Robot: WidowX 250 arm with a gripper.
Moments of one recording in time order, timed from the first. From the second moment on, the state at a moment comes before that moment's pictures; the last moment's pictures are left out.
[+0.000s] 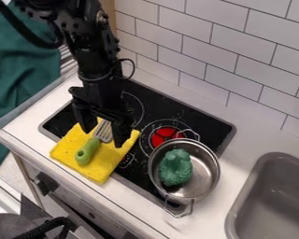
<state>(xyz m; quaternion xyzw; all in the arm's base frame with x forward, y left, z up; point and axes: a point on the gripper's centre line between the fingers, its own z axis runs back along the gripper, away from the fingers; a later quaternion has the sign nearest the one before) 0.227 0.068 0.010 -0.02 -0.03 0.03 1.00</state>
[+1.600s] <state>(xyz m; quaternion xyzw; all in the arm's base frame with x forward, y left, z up) 0.258 -0.050 0.001 0.00 -0.05 -0.11 0.99</state>
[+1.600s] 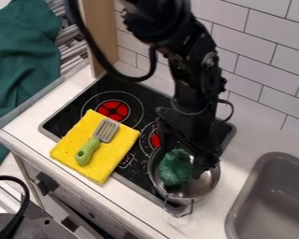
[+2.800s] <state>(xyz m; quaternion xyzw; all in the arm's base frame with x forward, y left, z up) 0.260 -0.032 -0.015 -0.01 -0.05 -0.09 0.99</state>
